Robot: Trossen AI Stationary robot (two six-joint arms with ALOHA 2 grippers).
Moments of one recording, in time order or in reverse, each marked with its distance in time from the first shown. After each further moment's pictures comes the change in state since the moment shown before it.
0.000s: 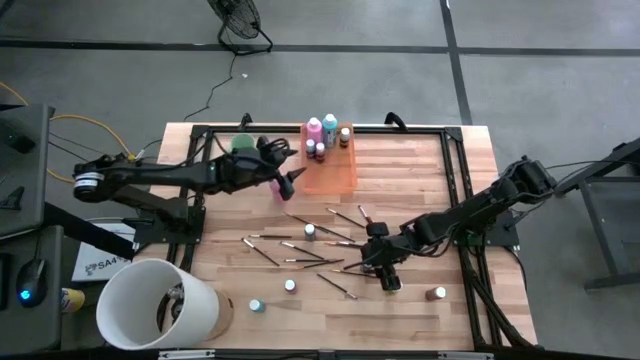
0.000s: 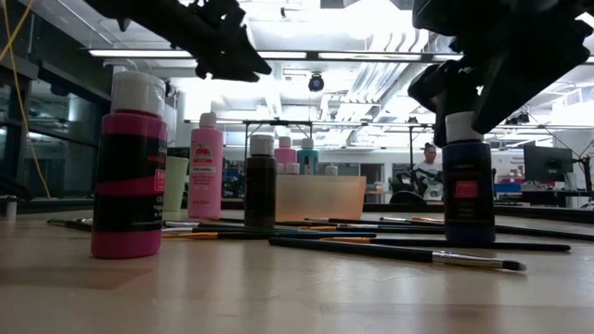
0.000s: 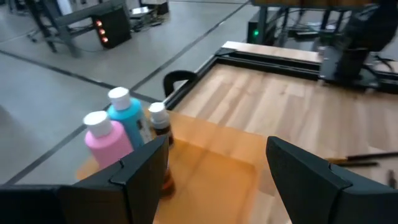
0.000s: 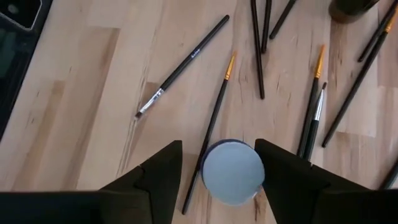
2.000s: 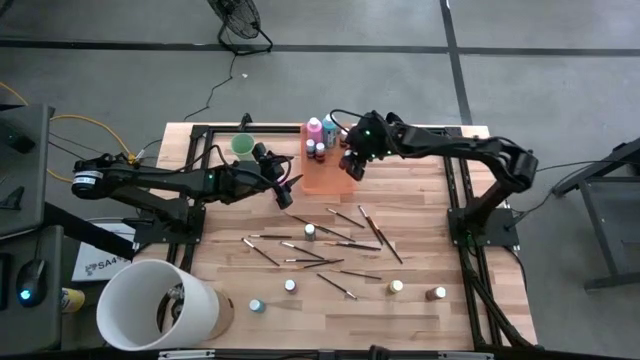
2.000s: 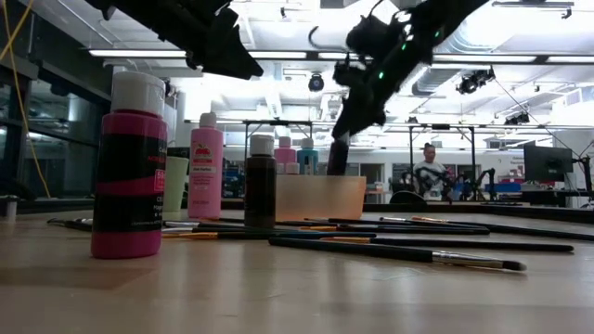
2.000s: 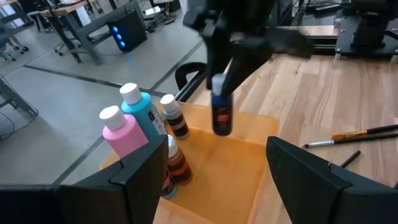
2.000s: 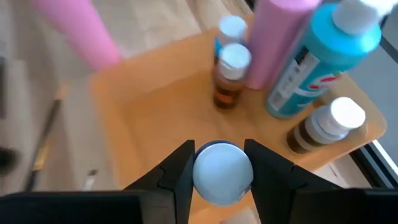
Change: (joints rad) left arm -0.110 -0.015 -0.009 -0.057 -0.179 0.076; right arm -0.873 0.118 0.257 0.033 -0.098 -0.300
